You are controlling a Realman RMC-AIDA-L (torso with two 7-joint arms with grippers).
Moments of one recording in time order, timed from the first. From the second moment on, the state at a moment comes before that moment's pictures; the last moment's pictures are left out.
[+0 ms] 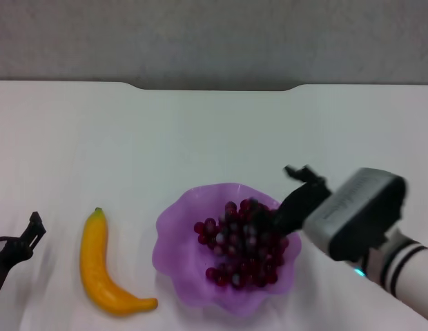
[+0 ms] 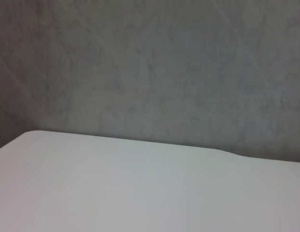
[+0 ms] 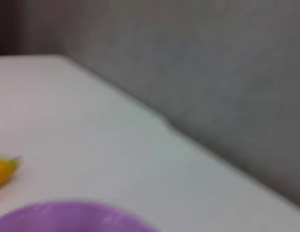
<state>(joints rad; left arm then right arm) -0.25 -2.05 -0.76 -0.31 2.10 0.92 -0.13 0.23 2.01 0.95 1.15 -2.34 -0.06 -0.68</state>
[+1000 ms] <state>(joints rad) -0.25 -2.05 -0.75 -0.33 2.12 0.92 -0.13 0.27 2.01 0.79 0.52 -2.34 -0.98 -0.35</state>
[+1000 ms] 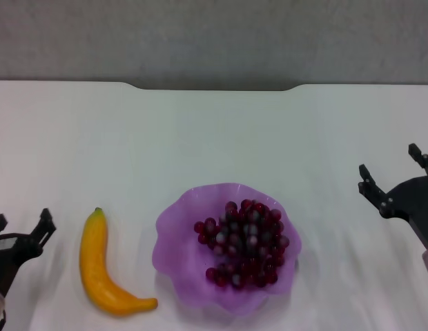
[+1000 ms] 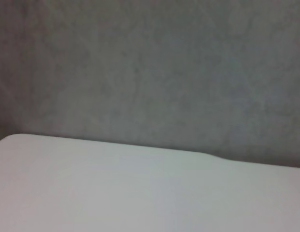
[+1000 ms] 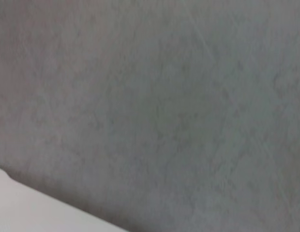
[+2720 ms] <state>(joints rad) -0.03 -2.05 -1.39 -1.28 2.48 -0.40 0.07 0.32 2.02 0.76 0.41 -2.33 -0.85 -0.28</state>
